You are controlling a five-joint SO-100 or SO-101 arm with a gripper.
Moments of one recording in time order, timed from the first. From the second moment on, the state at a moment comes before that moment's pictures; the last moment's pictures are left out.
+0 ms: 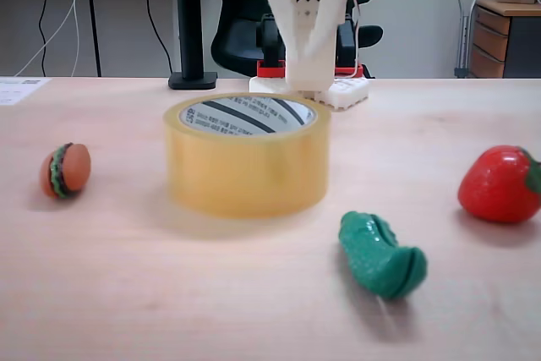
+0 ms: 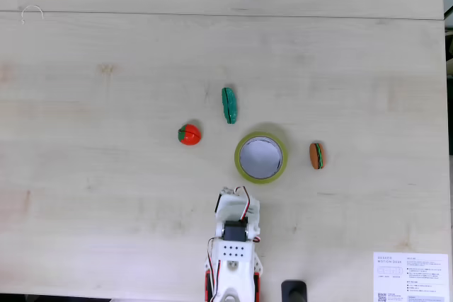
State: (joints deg) arm -0.4 160.4 146.9 81.7 -79.0
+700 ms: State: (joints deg) arm -0.4 127.7 119.4 82.1 -79.0
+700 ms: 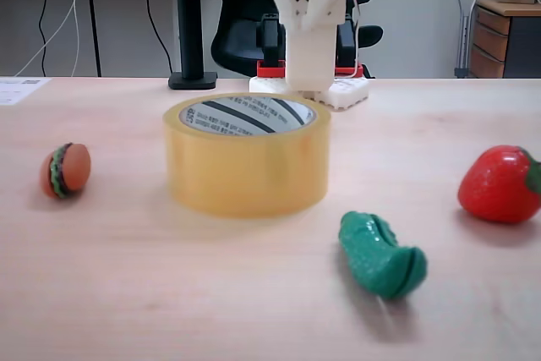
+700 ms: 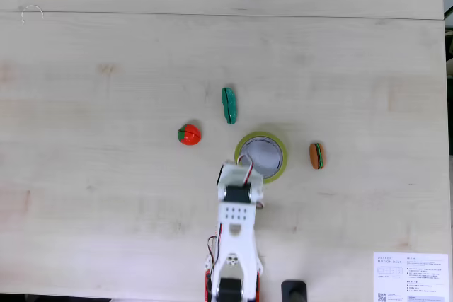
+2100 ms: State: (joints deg) arm -9.3 75.1 71.7 82.1 -79.0
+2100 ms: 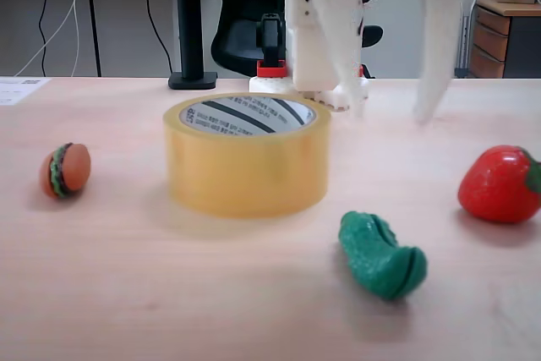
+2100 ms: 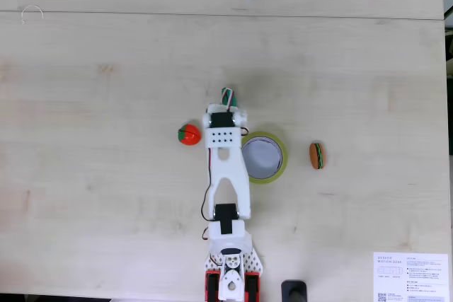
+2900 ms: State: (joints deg) arm -9.8 62.8 60.2 82.1 -79.0
